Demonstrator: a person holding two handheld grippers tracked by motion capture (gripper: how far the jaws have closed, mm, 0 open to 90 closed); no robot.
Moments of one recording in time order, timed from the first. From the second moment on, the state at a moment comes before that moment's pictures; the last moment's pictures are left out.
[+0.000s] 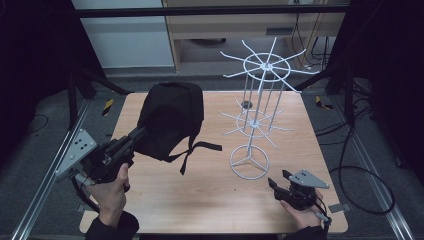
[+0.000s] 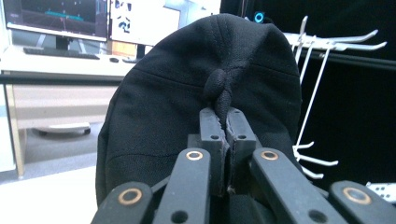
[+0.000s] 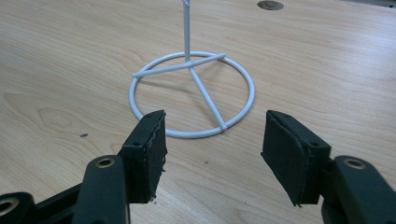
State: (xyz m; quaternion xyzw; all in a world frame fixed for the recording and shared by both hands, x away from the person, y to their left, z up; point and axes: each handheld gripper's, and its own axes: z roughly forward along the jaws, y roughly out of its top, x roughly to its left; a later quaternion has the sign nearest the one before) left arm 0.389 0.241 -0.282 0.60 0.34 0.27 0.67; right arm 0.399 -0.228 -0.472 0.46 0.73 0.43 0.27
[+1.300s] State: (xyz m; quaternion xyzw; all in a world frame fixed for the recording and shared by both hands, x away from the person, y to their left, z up) left arm 0.416 0.167 -0.249 0.63 0.29 0.24 0.68; right arm 0.400 -0.228 -0.473 0.45 0.73 0.43 0.26
